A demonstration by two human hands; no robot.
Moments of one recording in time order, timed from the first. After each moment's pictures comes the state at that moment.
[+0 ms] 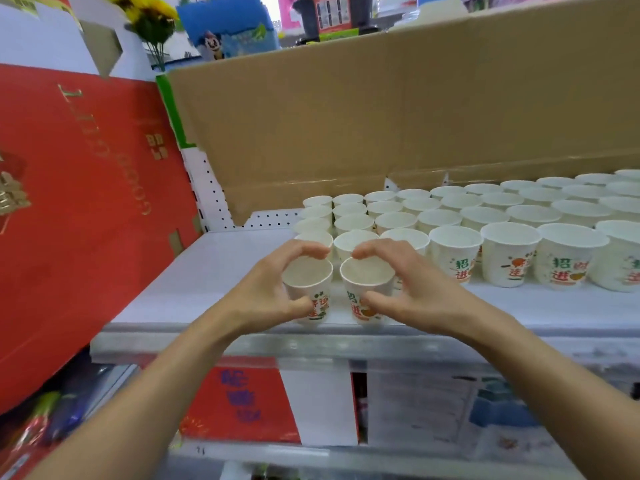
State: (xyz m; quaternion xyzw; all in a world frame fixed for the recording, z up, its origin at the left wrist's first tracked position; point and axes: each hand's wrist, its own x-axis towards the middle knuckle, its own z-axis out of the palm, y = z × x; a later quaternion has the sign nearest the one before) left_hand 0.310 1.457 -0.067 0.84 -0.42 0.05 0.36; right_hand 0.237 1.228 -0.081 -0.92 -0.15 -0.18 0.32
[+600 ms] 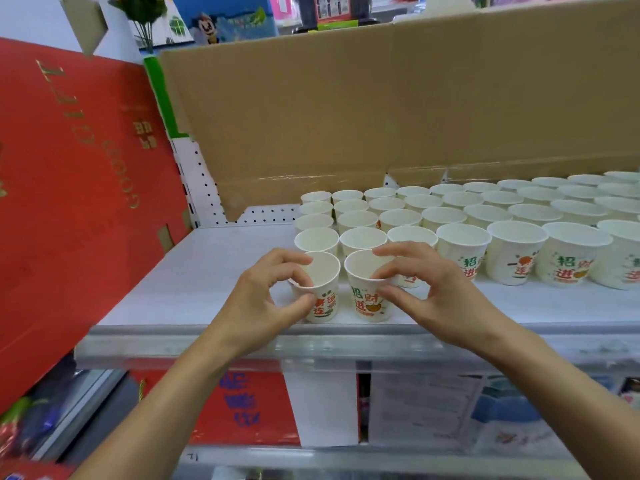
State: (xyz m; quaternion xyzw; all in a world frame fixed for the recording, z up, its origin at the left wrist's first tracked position) left_hand 0.311 1.476 -0.090 0.81 -0.39 0.13 0.42; right_hand 0.231 1.231 -0.092 -0.90 -0.14 -0.25 0.34
